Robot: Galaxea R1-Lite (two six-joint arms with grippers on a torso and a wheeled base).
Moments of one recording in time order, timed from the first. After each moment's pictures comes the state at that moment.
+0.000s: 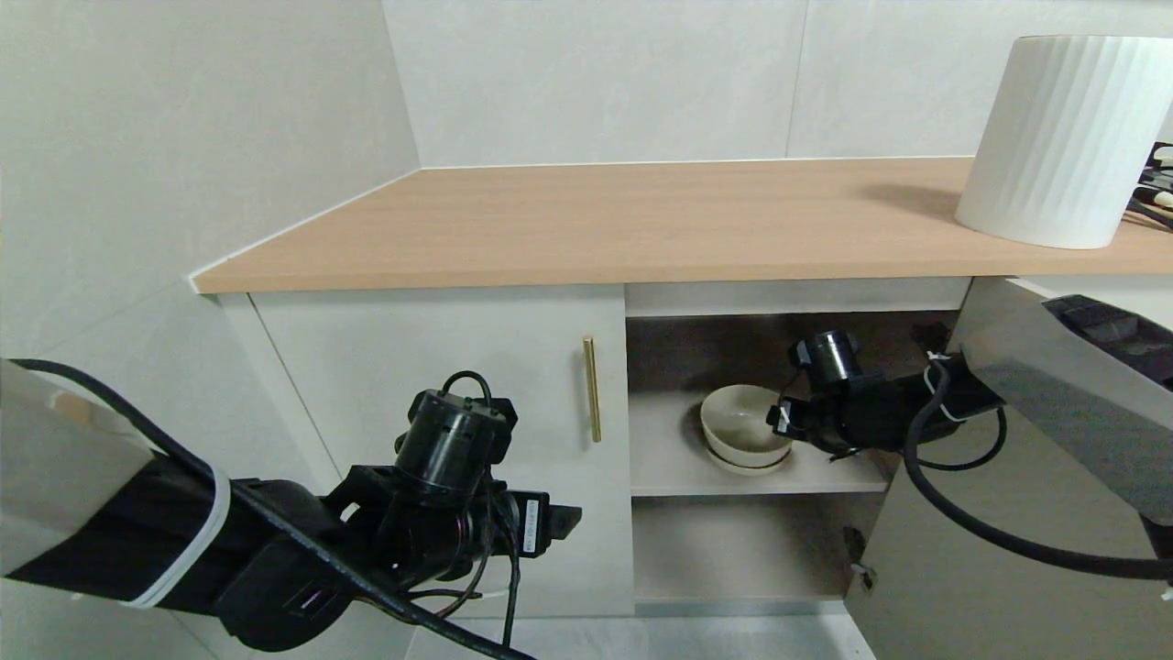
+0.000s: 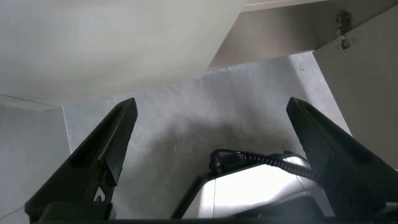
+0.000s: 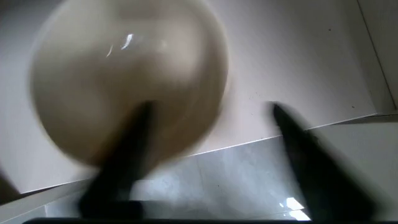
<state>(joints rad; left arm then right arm) -0.57 1.89 -0.73 -0.40 0.15 -0.37 0.31 2.36 -1.43 -0.18 -0.29 0.50</state>
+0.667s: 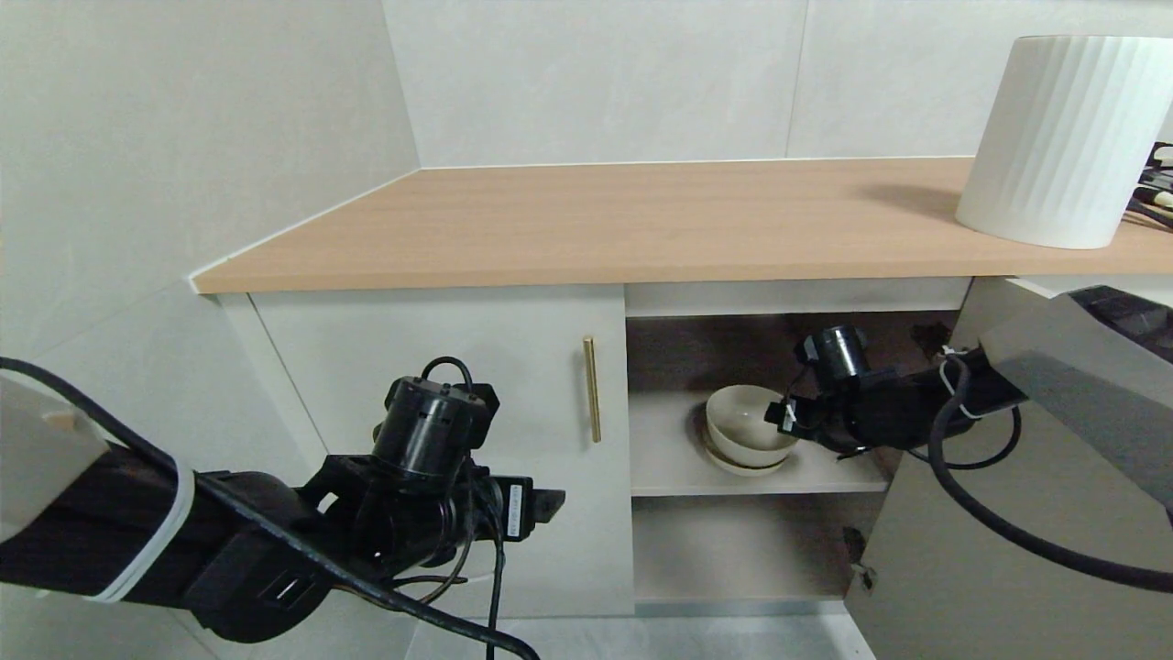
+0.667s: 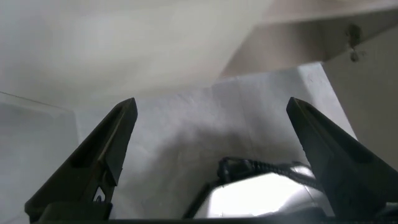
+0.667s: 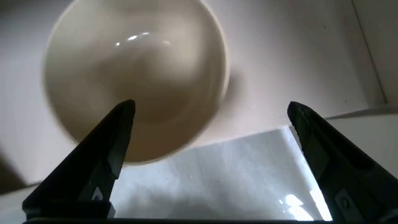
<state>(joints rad) -0.53 1.85 -0.73 -0.40 0.18 -0.34 0.31 2.30 -1.38 -0.17 -0.28 0.50</state>
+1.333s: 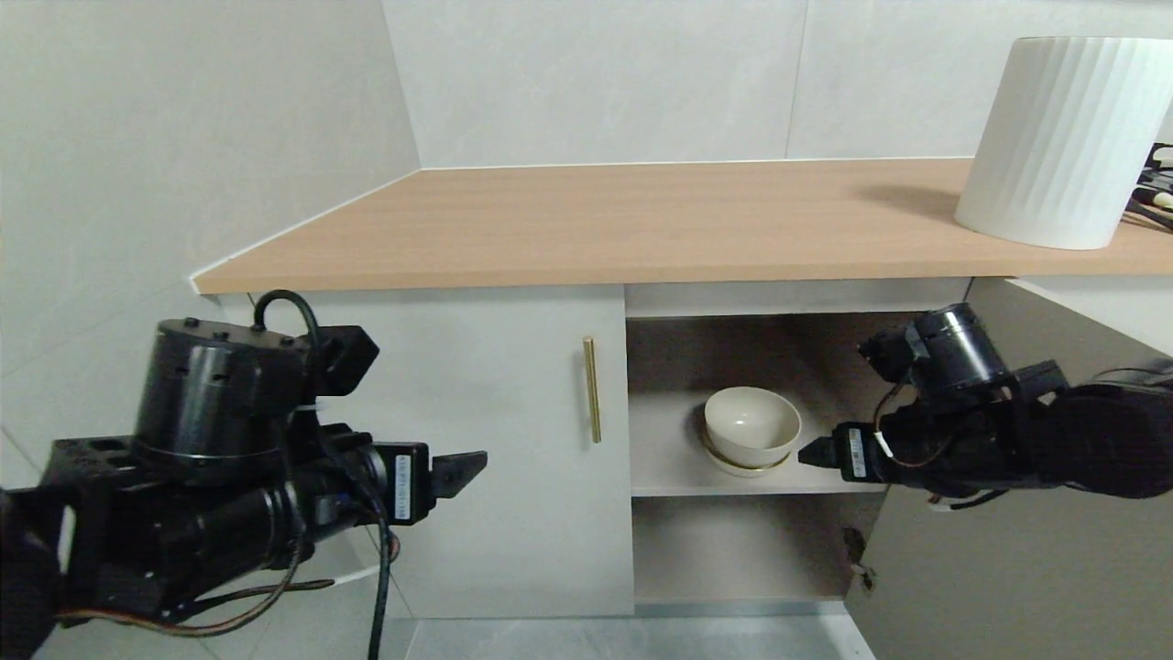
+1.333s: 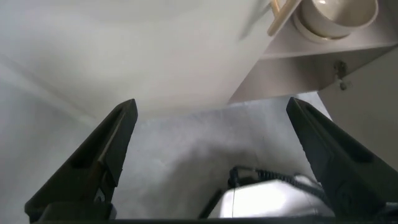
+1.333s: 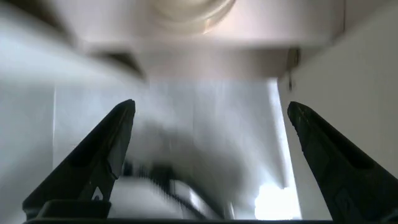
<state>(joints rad) -0.49 1.46 -0.70 -0.17 0.21 -0.29 0.42 1.76 -0.96 0.00 -0.18 0.36</state>
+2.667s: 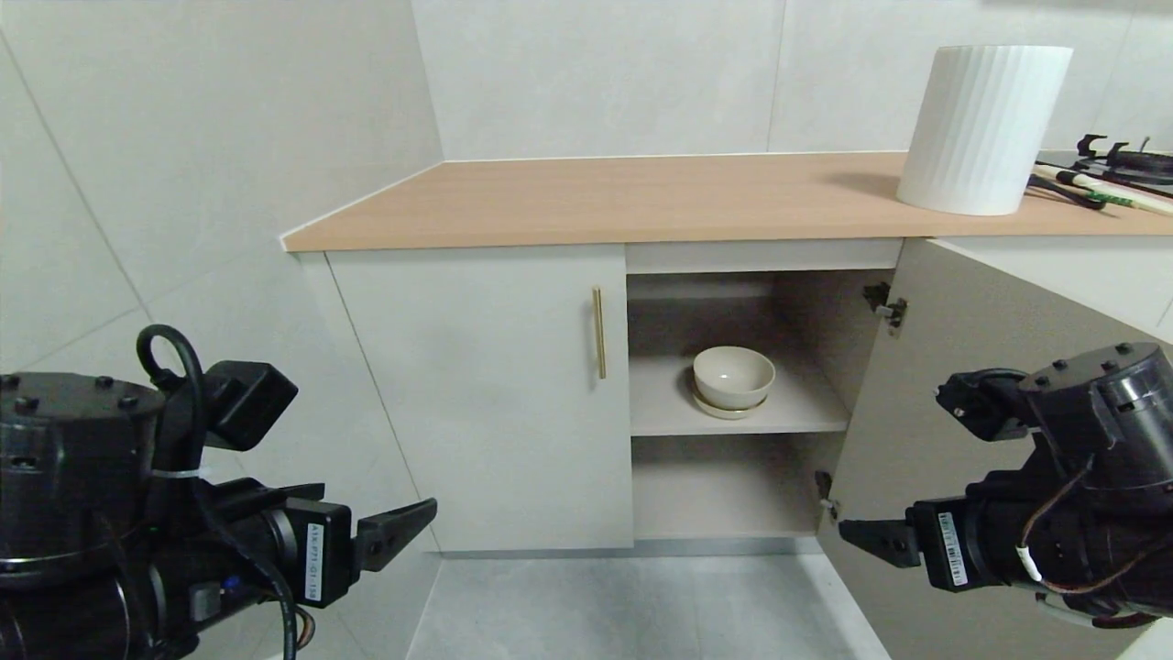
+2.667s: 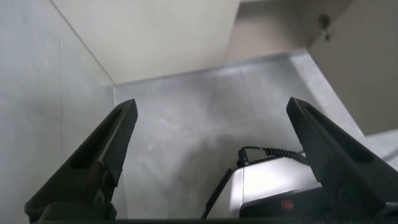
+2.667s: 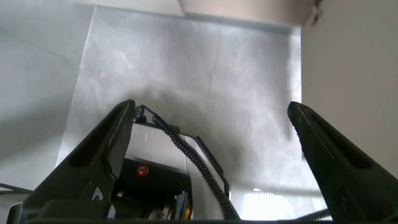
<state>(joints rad) -0.51 1.26 -0.59 -0.10 0.21 -0.24 0.60 1.42 -0.72 0.05 -0.19 0.35</state>
